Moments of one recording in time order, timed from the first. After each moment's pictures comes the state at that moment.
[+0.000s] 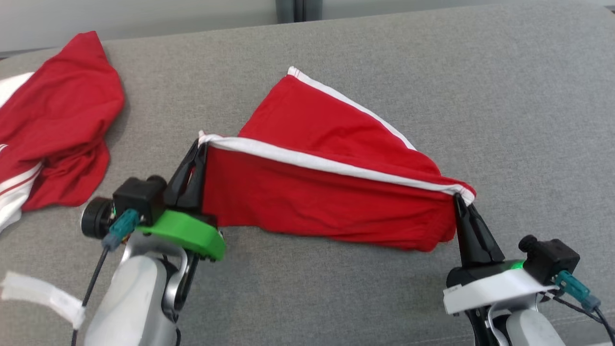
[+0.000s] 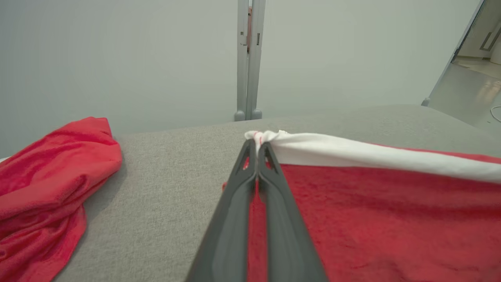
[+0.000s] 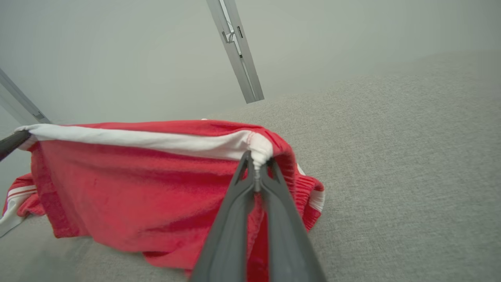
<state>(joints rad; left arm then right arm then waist) -0.31 0.17 -0.28 0.17 -0.31 -0.04 -0.12 -0.01 -0.05 0.12 0.06 0.34 0.13 -0.26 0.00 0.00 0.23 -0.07</state>
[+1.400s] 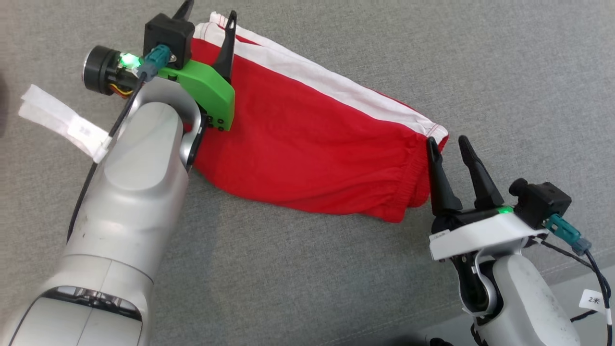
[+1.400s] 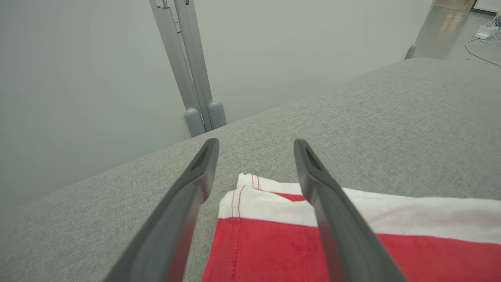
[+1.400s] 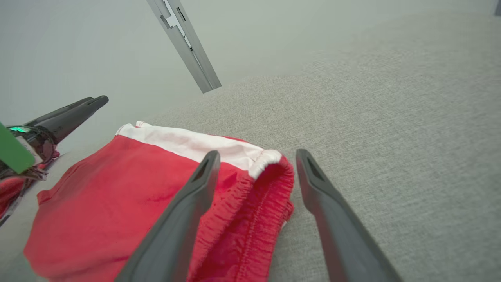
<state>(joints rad) -1.07 0.05 -0.43 1.00 -0.24 -0.08 -0.26 -0.26 -0.05 0.17 0.18 0.45 0.13 -0.26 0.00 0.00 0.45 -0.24</state>
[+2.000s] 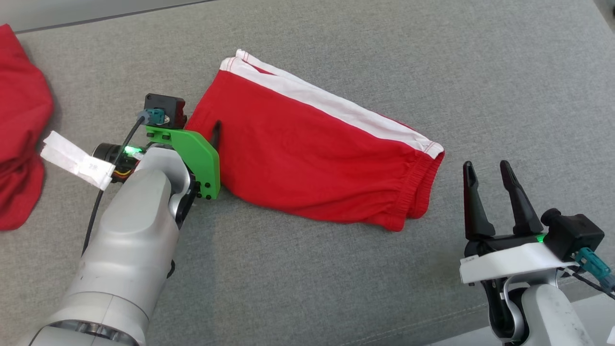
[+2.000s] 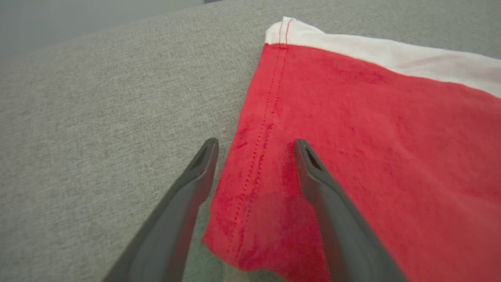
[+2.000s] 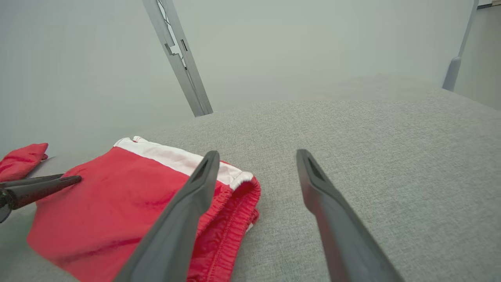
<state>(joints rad) -0.93 0.08 -0.43 1.15 -0.37 -0.12 -0.02 -0.11 -0.05 0.04 0.08 0.30 0.13 -0.26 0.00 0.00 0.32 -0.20</state>
